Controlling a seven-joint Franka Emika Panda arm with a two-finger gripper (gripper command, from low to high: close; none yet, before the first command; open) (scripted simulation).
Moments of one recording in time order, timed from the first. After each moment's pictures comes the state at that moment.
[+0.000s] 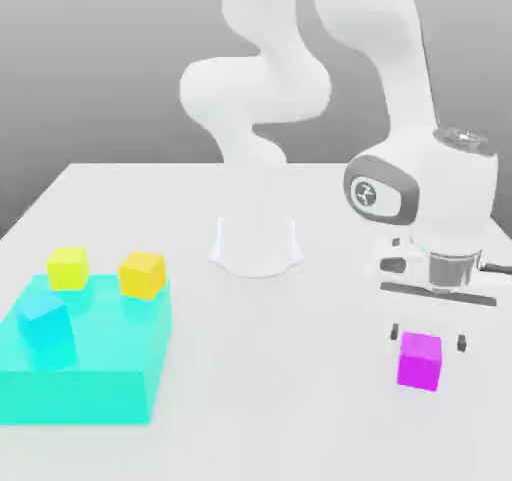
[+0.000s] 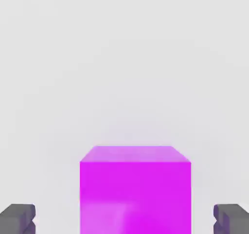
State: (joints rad) arm 0.21 0.28 0.32 -2.68 -0.42 2.94 2.01
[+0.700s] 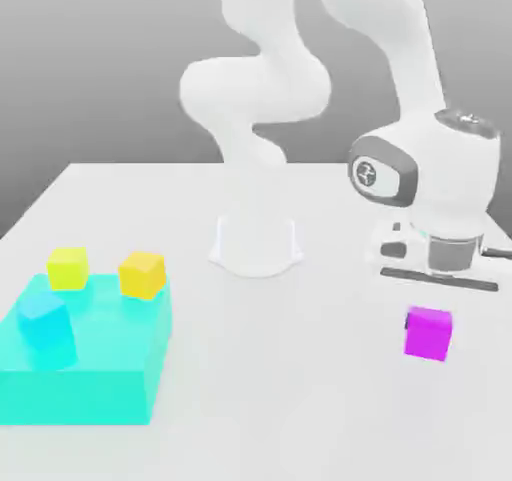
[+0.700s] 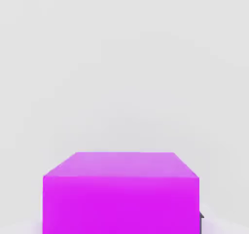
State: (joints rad) arm 0.05 0.04 0.43 -2.75 -0.14 2.77 1.82
